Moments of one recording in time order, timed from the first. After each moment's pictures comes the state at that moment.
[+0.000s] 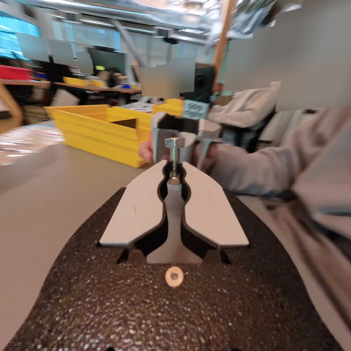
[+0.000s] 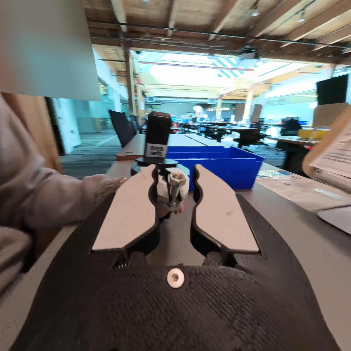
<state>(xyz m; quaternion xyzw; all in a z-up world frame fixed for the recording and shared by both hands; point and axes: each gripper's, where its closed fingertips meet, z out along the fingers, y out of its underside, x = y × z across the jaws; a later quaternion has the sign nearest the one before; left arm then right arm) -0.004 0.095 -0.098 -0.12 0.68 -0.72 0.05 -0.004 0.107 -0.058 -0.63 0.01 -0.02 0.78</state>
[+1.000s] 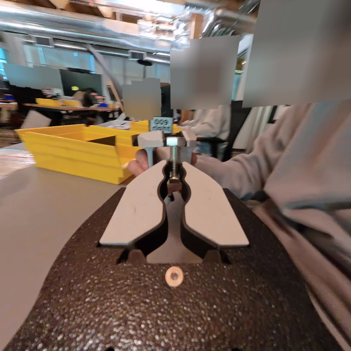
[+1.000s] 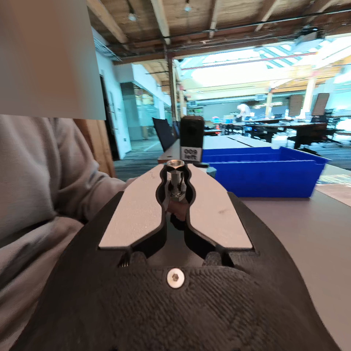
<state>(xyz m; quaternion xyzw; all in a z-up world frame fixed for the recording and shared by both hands) -0.031 0.097 -0.078 -0.05 0.64 -0.76 -0.03 -0.027 0.110 -0.053 -0.61 -0.05 0.12 0.78</state>
